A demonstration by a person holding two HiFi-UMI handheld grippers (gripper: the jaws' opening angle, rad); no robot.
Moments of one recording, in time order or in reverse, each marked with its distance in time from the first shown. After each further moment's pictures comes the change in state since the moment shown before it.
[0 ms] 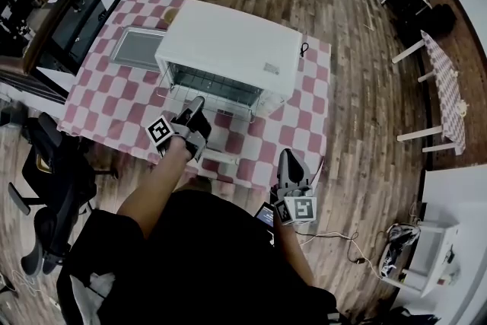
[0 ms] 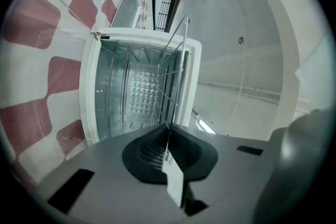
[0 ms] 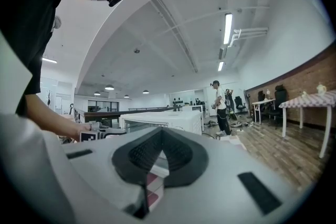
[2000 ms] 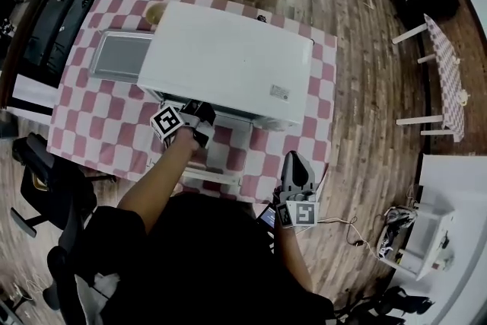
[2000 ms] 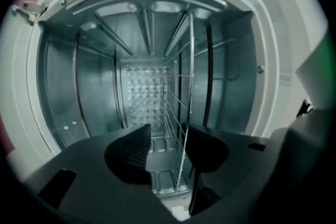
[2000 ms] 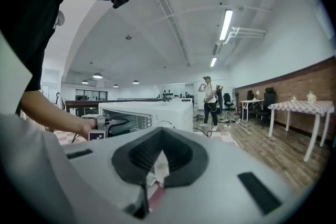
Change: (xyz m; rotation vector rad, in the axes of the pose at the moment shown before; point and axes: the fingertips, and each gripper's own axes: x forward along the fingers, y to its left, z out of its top) left arm 0.118 0.043 0.051 0.153 0.080 0.048; right arm 0.081 -0.035 -0.027 -0.020 0.124 -0.143
